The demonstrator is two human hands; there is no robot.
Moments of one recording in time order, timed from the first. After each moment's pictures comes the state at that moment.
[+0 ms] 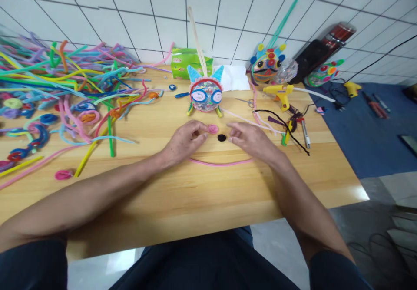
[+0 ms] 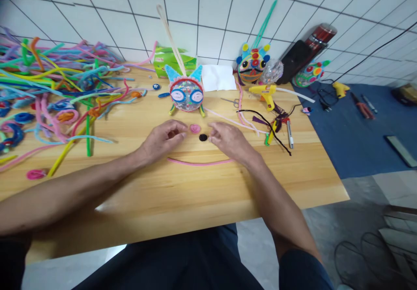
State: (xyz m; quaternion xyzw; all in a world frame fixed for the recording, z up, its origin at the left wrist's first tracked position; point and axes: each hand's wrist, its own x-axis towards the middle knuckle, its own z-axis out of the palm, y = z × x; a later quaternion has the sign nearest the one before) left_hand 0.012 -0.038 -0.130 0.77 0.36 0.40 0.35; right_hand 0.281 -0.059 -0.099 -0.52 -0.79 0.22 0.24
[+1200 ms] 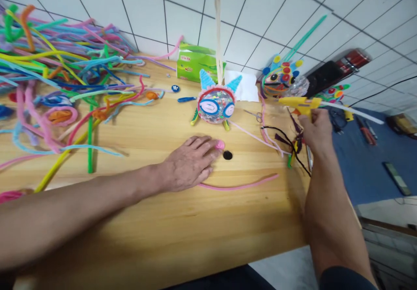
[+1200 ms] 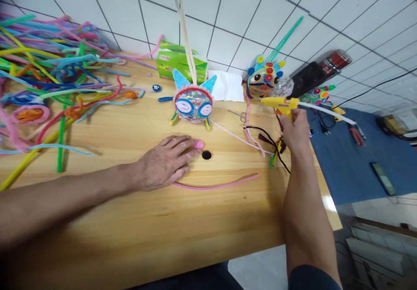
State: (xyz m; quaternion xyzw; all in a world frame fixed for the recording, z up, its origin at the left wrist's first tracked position) left_hand 0.002 -0.039 -0.138 0.95 0.25 0.16 0.07; right_hand 0.439 0.027 -0.077 -0.78 -0.52 0.01 0.34
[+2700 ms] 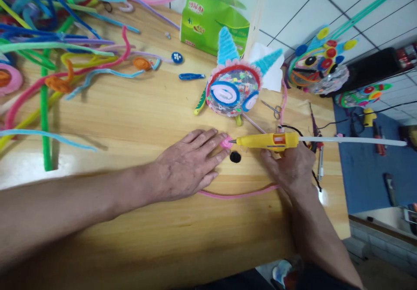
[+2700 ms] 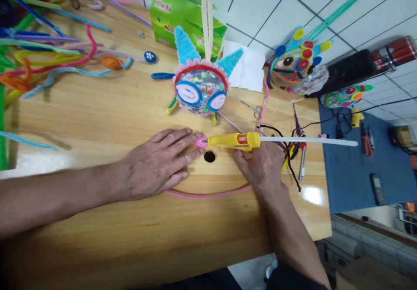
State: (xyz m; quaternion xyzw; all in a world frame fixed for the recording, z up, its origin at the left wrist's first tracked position) left_hand 0.005 -0.042 -0.139 0.94 0.29 0.15 0.09; right_hand 0.312 -0.047 -0.102 -0.64 -0.75 -0.13 0.09
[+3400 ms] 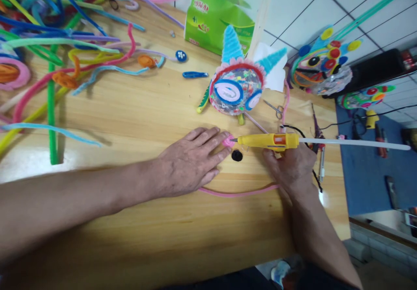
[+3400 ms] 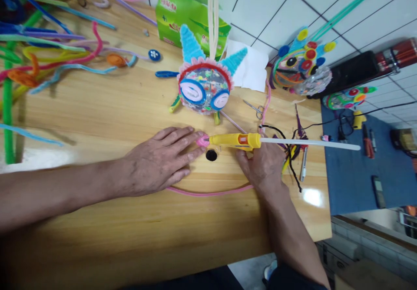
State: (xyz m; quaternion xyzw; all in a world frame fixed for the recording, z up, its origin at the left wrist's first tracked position) left_hand 0.006 -0.041 -0.139 0.94 0.29 0.16 0.11; right_hand 0.315 -0.047 -0.103 -0.64 -0.76 -0.13 0.06
